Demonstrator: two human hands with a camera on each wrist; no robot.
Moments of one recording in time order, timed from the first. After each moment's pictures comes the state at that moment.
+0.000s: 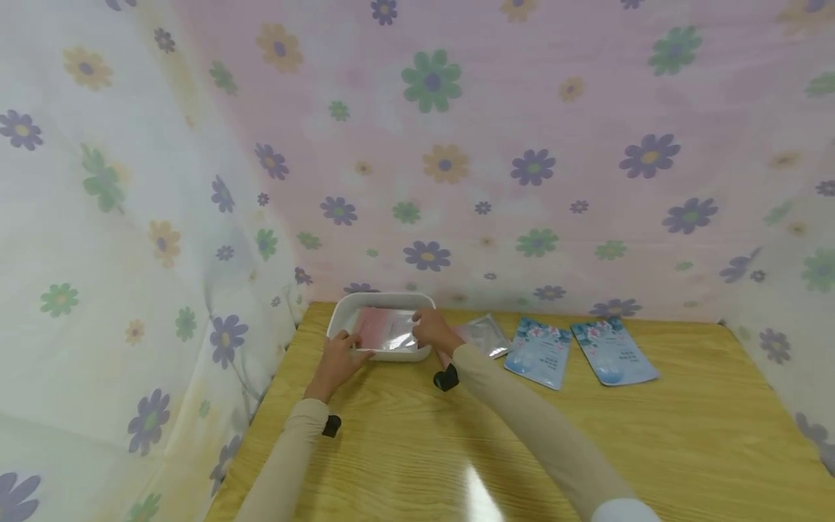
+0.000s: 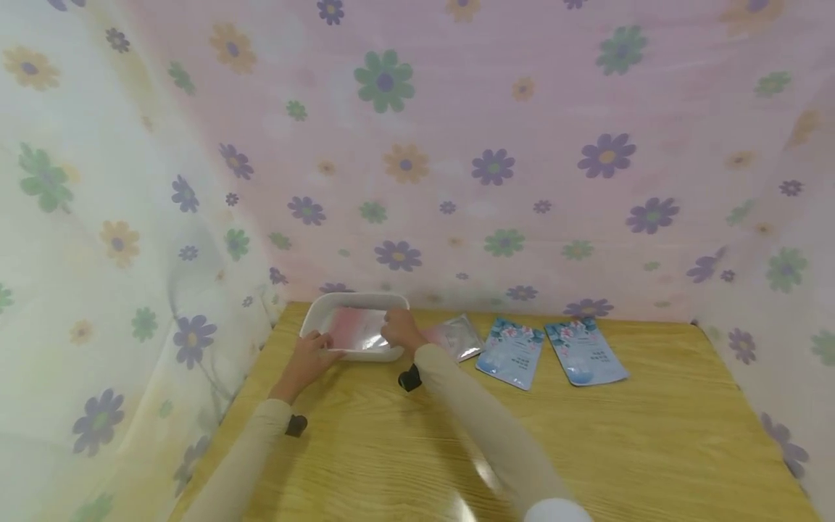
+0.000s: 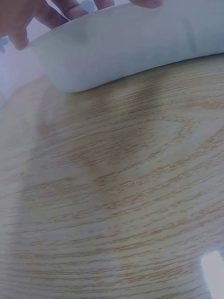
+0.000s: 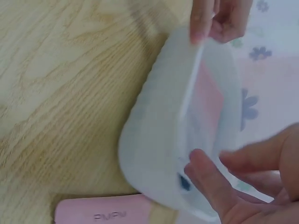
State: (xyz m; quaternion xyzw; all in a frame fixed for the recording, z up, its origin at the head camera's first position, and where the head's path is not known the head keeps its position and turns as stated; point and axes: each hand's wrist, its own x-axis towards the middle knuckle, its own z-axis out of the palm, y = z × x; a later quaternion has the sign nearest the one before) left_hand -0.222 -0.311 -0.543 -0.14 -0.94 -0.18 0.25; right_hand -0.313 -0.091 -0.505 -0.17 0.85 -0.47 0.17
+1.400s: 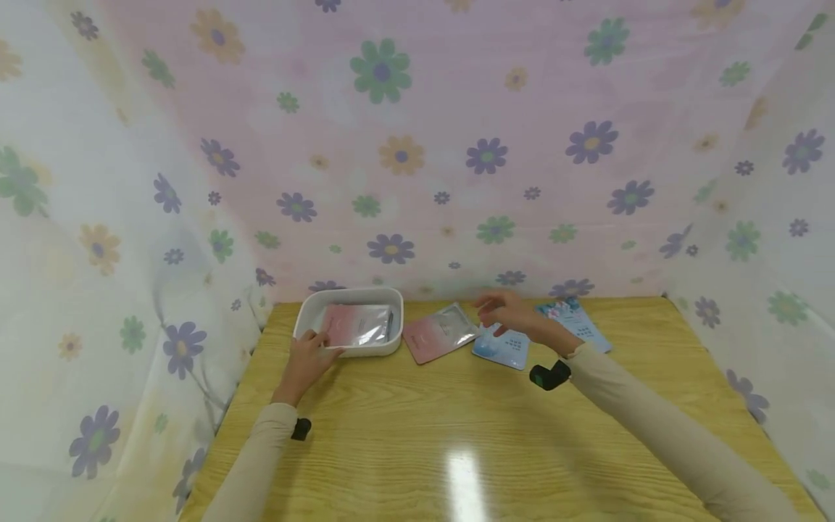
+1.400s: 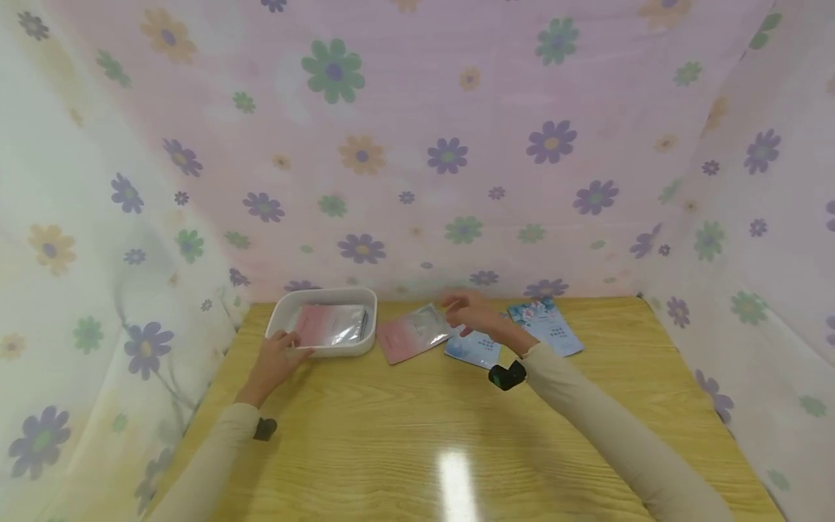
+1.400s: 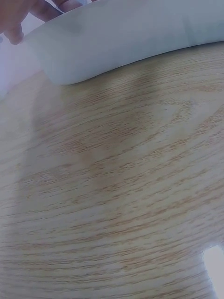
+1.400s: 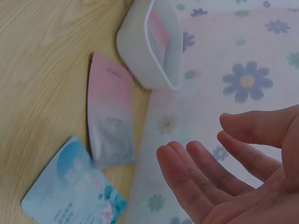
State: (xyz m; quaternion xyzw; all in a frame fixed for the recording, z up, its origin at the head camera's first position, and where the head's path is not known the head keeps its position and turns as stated) left_hand -0.216 -0.309 -0.540 -0.14 -0.94 -0.20 0.25; right_hand -0.278 0.120 -0.433 -0.18 0.80 -0.52 0.23
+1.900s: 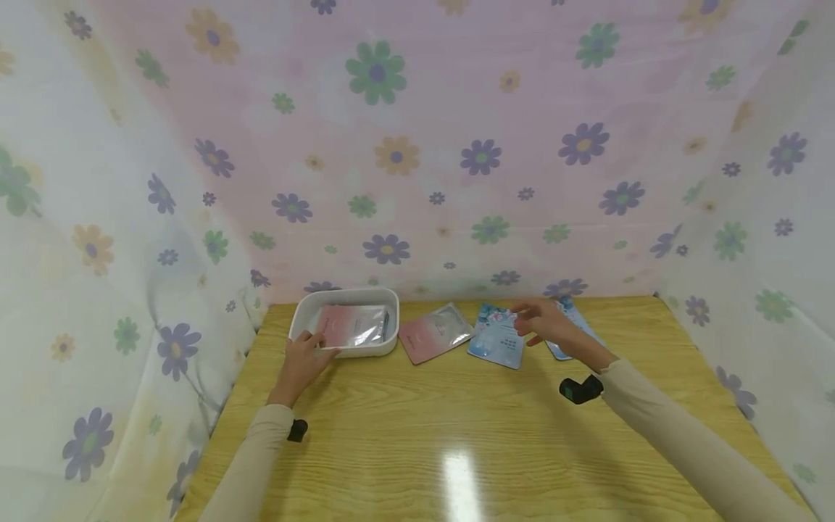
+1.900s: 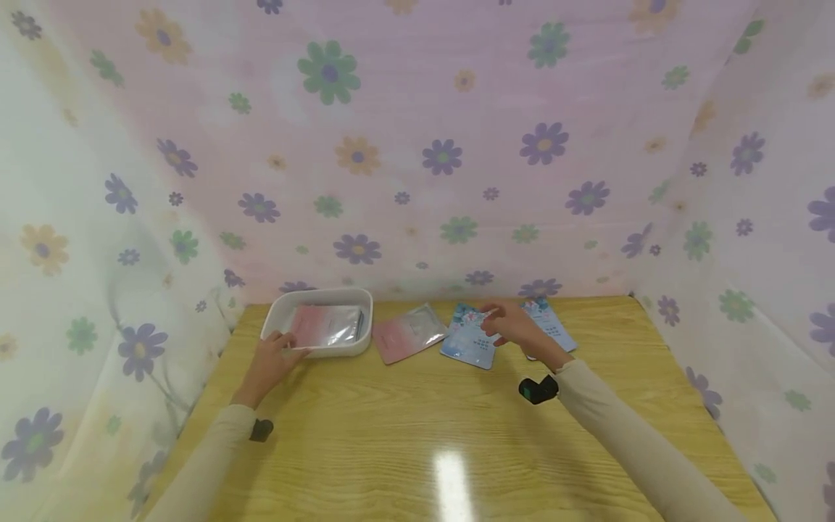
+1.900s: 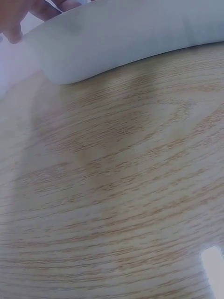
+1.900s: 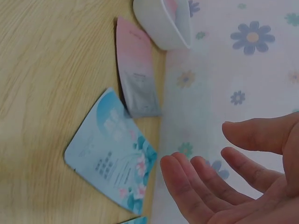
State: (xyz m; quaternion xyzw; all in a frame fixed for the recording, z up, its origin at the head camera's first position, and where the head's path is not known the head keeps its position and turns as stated) left_hand -0.215 -0.311 -0.539 -0.12 -0.95 -0.21 0.21; right_hand -0.259 0.178 -0.444 -0.11 0.82 -0.52 0.21
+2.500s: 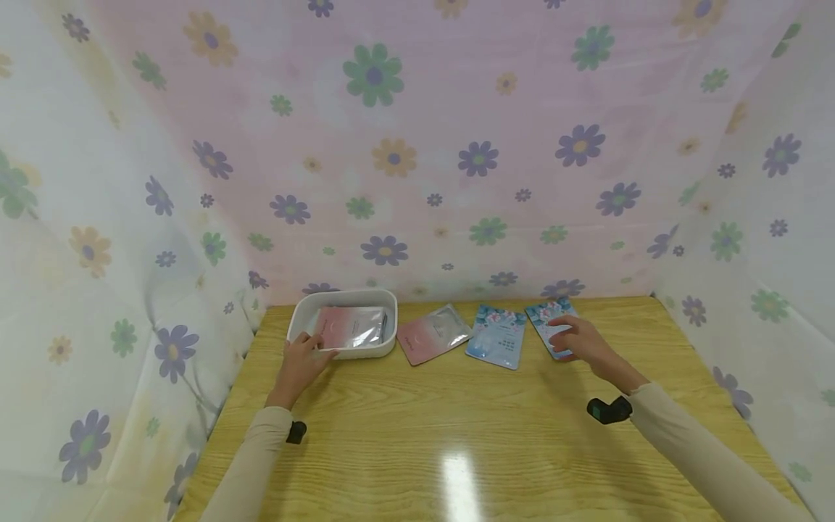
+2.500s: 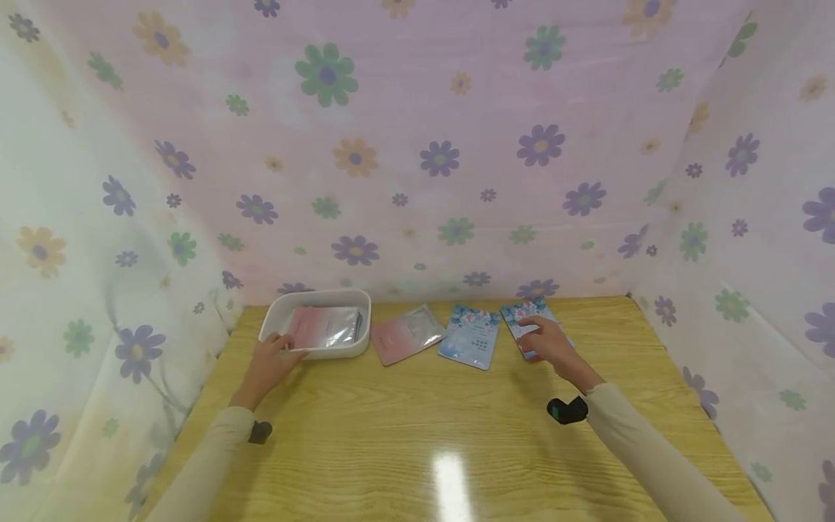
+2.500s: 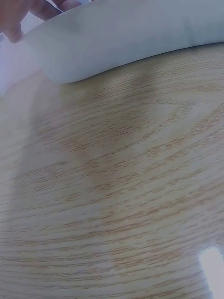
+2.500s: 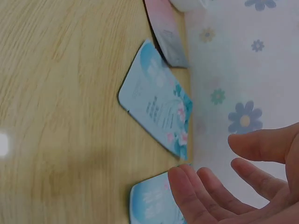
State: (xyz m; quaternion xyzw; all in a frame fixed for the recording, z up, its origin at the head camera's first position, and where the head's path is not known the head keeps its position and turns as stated) left_hand -0.214 -0.312 -0.541 -0.12 -0.95 -0.21 0.21; right_hand -0.244 0.237 -0.481 -0.03 0.82 -0.53 0.19
